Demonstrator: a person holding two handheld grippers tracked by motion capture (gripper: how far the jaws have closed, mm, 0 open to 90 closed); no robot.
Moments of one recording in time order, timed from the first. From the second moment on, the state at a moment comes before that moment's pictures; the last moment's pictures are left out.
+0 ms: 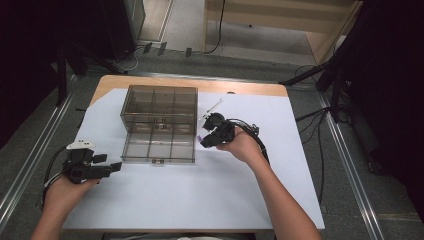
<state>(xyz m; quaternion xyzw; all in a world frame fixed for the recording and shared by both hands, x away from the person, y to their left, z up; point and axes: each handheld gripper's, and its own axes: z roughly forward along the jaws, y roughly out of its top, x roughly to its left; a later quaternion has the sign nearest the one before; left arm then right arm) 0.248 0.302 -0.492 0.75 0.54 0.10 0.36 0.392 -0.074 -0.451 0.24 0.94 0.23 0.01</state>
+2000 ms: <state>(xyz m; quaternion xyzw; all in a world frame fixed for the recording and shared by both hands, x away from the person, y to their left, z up) 0.251 0.299 -0.492 0.76 0.54 0.10 0.36 0.388 -0.011 -0.471 0.20 0.96 0.21 -0.01</state>
